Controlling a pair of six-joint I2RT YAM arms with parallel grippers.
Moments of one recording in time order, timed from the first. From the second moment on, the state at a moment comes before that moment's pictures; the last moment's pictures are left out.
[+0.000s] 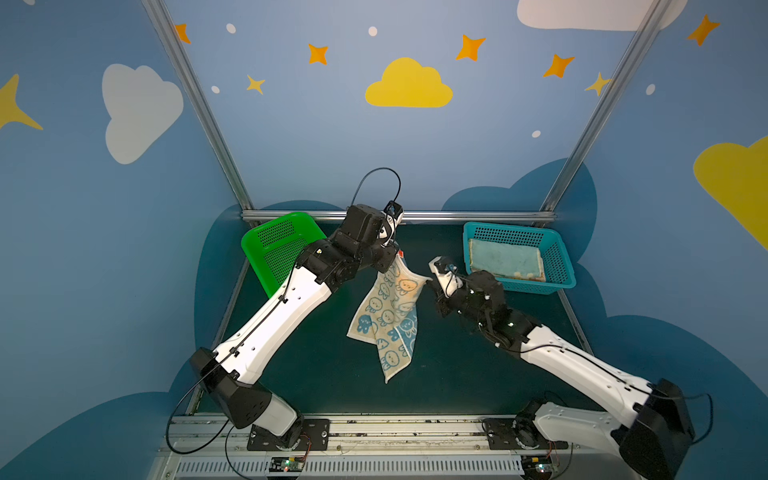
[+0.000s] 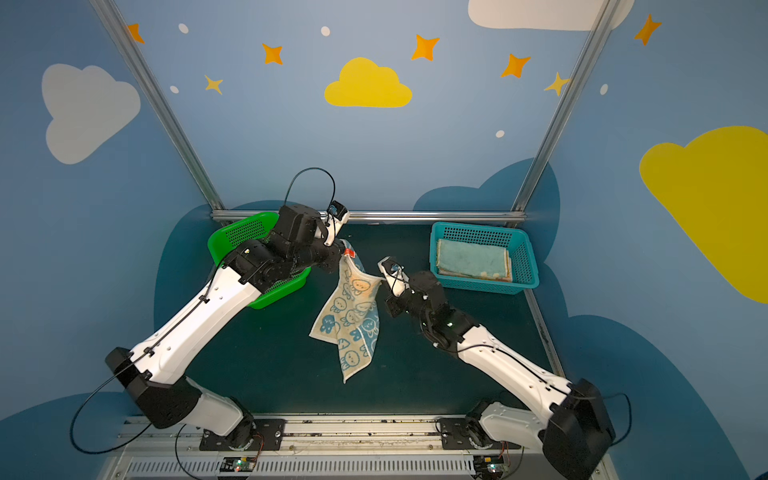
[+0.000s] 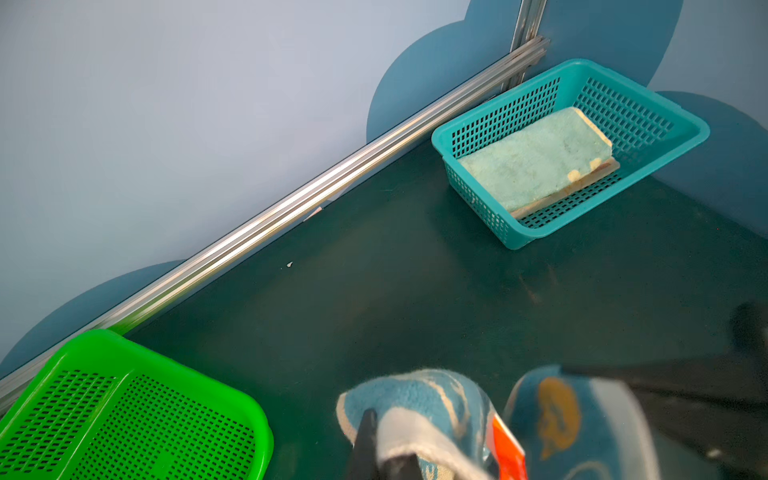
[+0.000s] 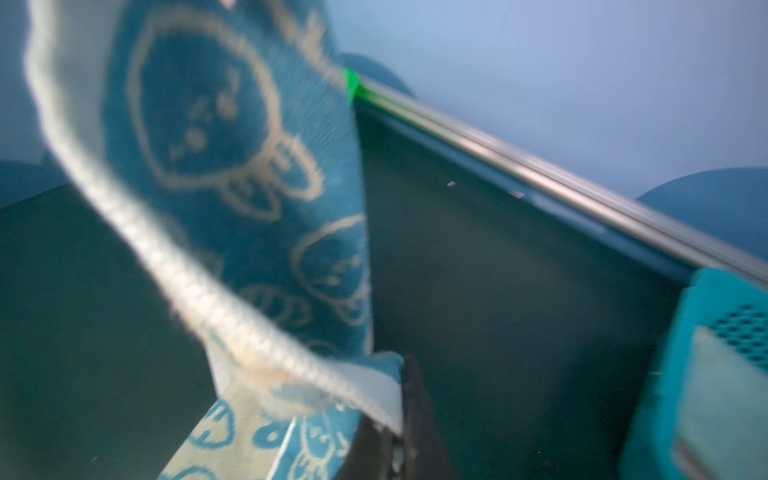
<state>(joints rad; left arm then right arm) -0.63 1.52 1.74 -0.82 -0.12 0.07 0.73 1.11 0.86 -0.04 0.05 -0.12</state>
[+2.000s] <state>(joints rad) -0.46 1.86 1.89 -0.75 -0.15 0.02 0.43 1.47 1.25 -0.10 -0.10 -0.45</state>
